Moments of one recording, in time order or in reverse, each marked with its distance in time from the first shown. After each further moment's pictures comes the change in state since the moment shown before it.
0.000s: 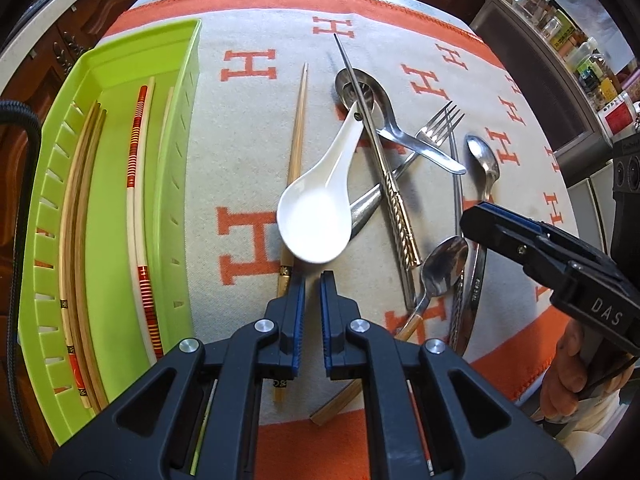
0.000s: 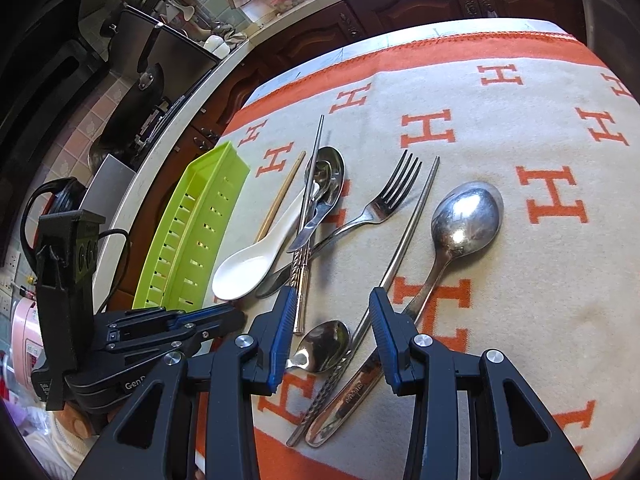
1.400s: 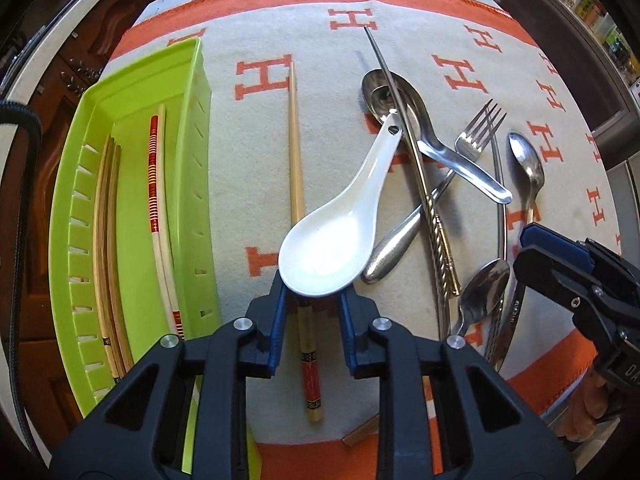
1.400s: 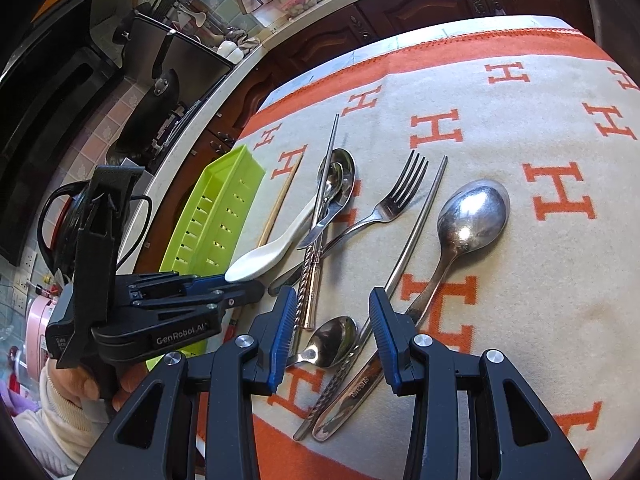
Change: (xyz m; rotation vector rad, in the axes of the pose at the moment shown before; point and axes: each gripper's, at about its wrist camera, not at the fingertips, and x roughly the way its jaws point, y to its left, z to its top) left arm 0.012 -0.007 0.032 0.064 0.063 0.168; right arm -0.007 -0.007 -0.008 0.003 -0.017 0.072
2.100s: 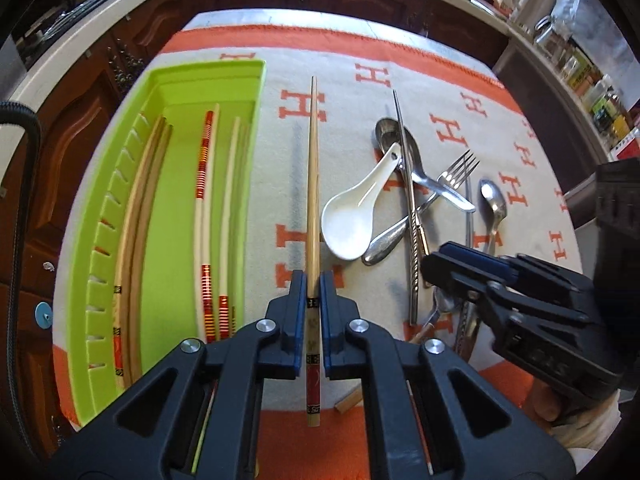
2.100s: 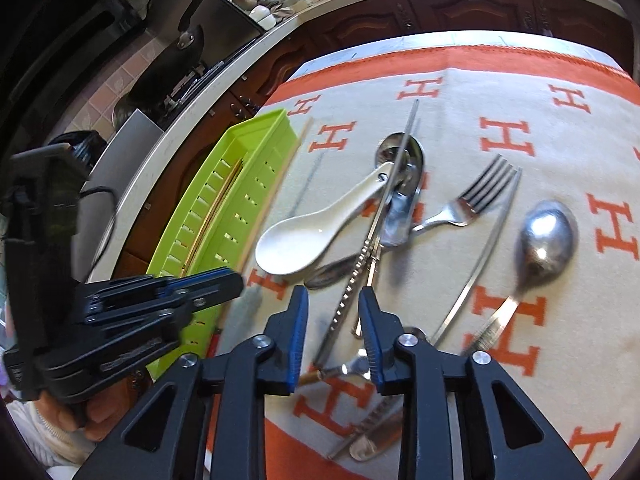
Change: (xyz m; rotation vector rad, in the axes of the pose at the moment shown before) left arm -0.051 0.032 -0.049 -0.176 -0.195 -0.102; right arm 0.039 0.055 0.006 -0.158 0.073 -0.032
